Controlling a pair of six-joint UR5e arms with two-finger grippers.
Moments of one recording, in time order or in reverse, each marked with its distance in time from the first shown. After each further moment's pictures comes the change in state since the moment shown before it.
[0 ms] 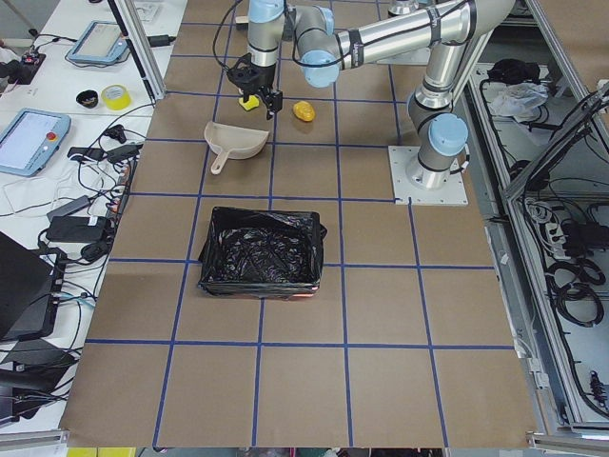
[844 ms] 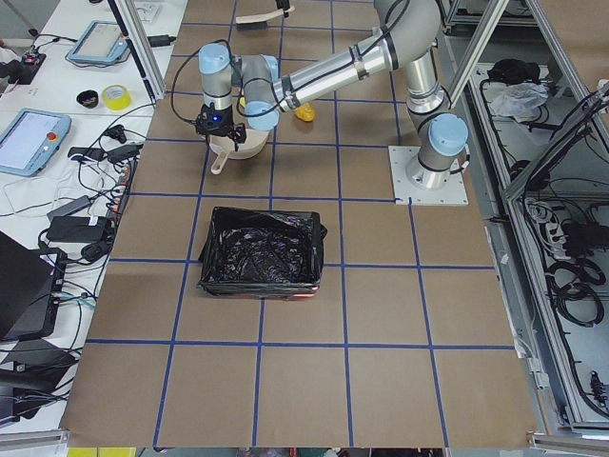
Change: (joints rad) left arm -0.002 -0.385 0.206 0.137 0.041 -0.426; right arm -0.013 0.139 0.023 -0.161 -0.011 -0.028
